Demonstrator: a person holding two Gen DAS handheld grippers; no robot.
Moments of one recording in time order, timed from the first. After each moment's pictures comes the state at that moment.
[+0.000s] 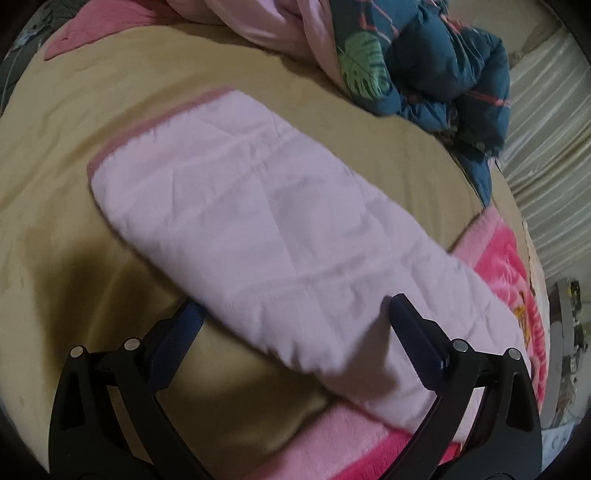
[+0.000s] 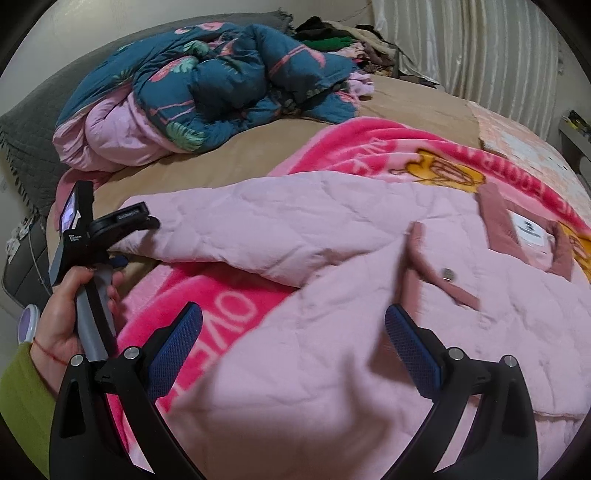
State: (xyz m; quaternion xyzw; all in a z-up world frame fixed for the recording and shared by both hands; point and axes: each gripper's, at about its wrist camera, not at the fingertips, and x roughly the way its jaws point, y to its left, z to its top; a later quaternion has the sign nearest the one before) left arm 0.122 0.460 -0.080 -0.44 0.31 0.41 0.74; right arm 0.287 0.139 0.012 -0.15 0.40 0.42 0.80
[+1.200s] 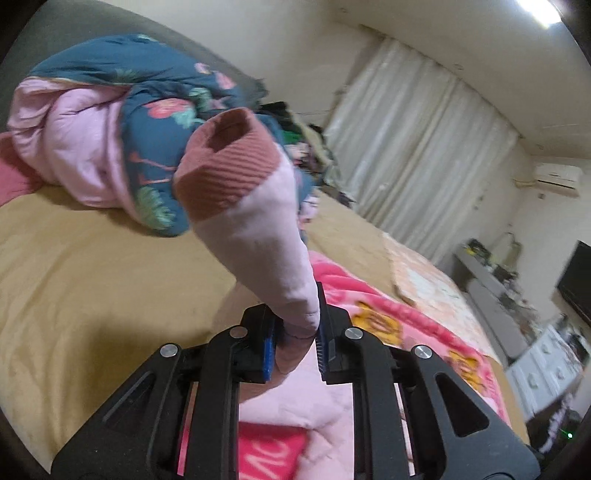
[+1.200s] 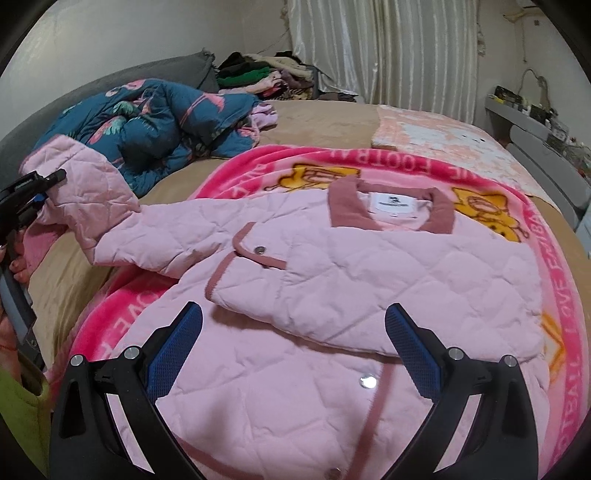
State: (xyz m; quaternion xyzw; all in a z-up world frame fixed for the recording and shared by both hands) left arm 0.142 0.308 0.106 -0.28 0.13 0.21 0.93; right arm 0.311 -0.032 0.048 -0.08 0.37 0.32 0.87
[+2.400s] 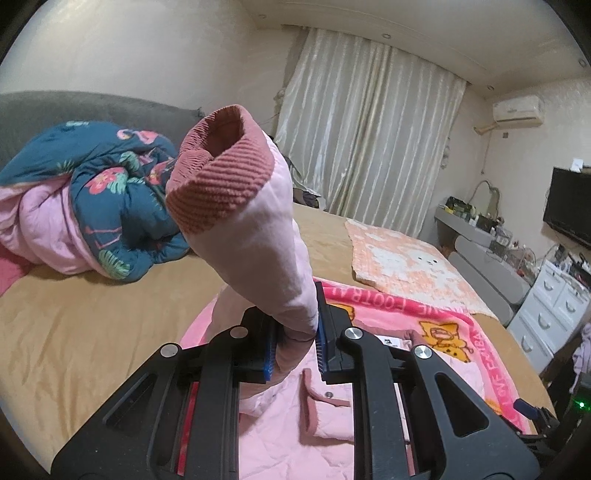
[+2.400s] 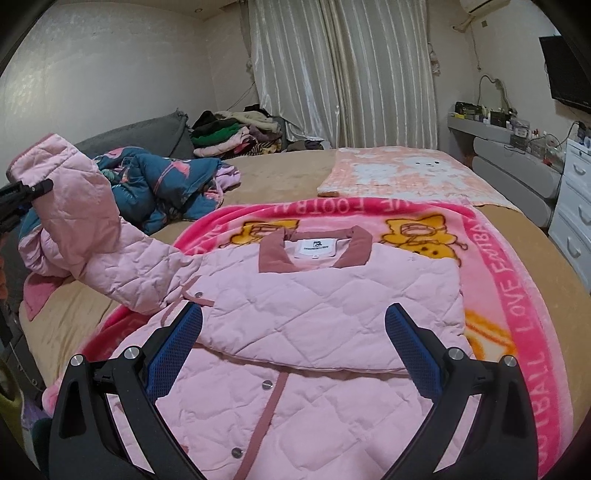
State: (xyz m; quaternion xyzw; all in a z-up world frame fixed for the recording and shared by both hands) left arm 0.173 0.164 0.191 -0.14 0.15 0.19 0.96; right arm 0.318 -0.168 0.084 -0.01 0.29 0.29 0.91
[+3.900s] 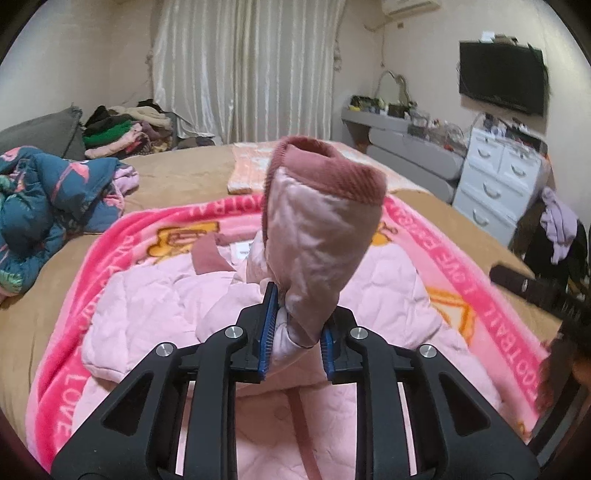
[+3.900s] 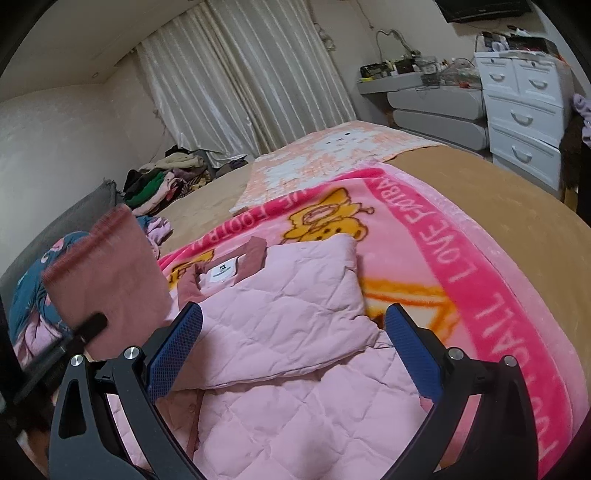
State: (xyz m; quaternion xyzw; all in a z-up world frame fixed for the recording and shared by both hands) left arm 0.288 -0.047 0.071 -0.01 0.29 0.01 0.96; right arm 0.370 -0.309 0.061 0.16 0.32 0.17 0.92
